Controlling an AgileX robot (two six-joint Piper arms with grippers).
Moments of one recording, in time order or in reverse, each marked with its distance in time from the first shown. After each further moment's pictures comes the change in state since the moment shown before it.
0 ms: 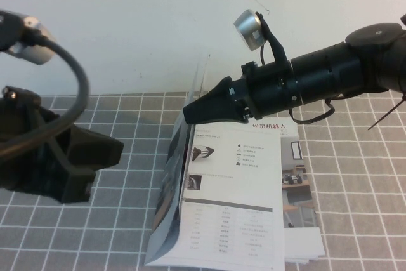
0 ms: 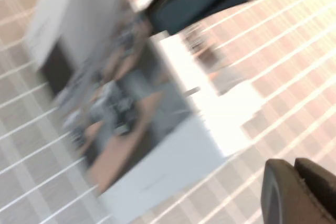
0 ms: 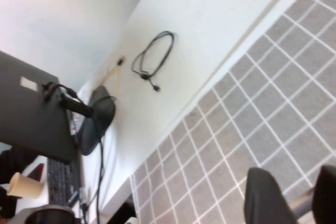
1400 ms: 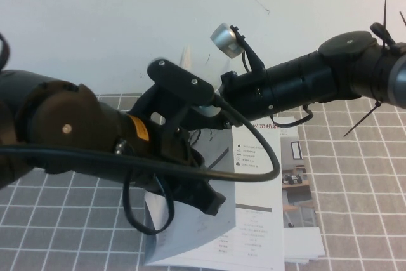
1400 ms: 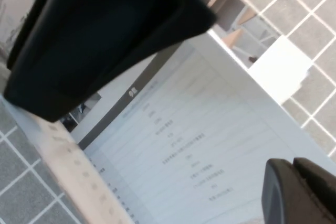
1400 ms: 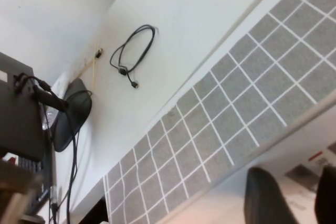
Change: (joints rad) right arm 0.057 0.063 -0.056 -0.017 -0.073 -0.040; left arm -0.356 0.330 0.002 0.286 -0.273 -0.170
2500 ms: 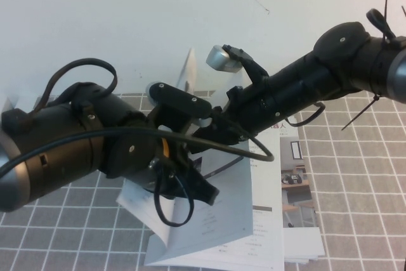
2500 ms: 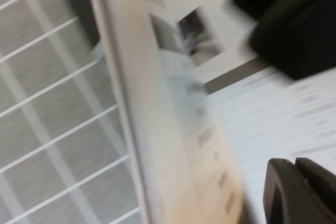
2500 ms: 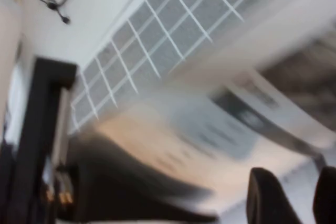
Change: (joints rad) right arm 0.002 0.004 -0.041 -0.310 -0.017 0.178; left arm 0.000 0.201 0.000 0.319 -0.064 -0.387
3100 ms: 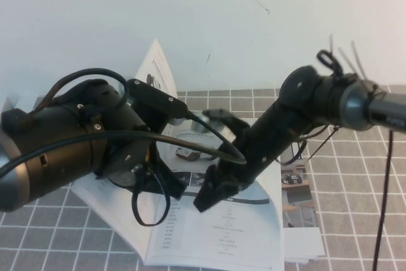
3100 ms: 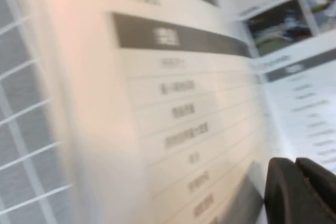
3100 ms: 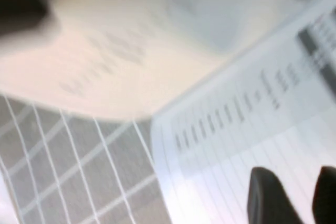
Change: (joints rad) right arm 0.051 0.165 -0.017 -0.170 0.048 0.037; left arm 0.000 0.000 0.000 0.321 0.146 -0.241
